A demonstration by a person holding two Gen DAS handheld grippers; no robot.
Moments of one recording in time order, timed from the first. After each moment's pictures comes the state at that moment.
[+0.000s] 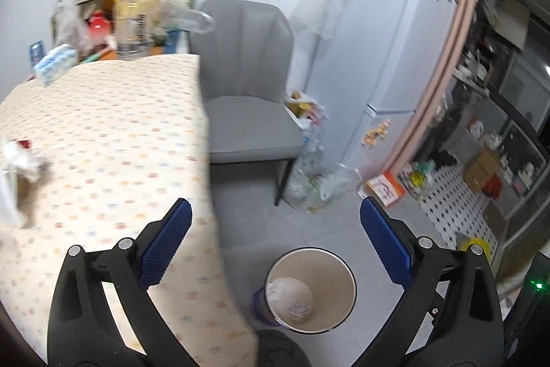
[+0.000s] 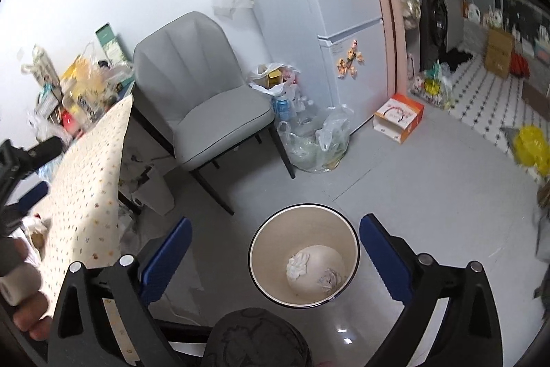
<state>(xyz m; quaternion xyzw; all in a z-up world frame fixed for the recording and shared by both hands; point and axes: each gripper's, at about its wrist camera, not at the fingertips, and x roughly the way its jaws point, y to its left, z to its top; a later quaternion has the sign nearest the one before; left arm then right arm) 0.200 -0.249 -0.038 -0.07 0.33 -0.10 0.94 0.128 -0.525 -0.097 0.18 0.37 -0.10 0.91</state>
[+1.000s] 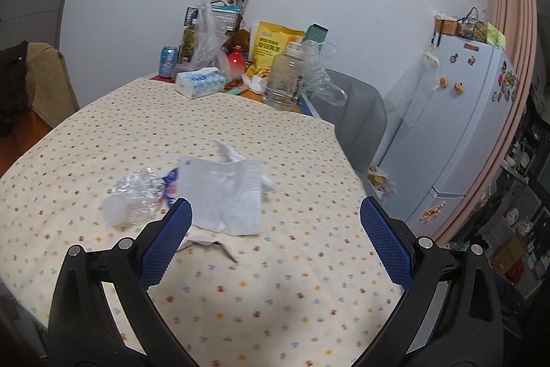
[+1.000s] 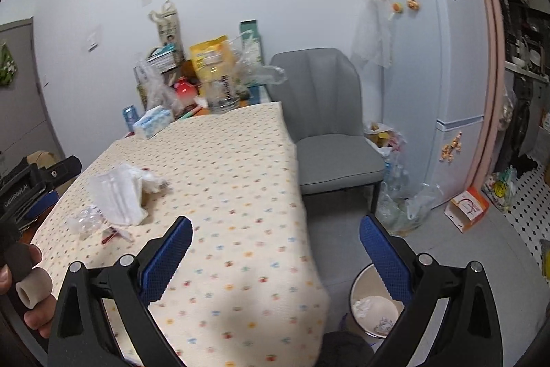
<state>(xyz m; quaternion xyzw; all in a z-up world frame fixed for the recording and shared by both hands) 0.086 0.003 -0.006 -0.15 0.23 0.05 0.96 0.101 -0.287 -0.007 0.06 0.28 0.08 0.96</state>
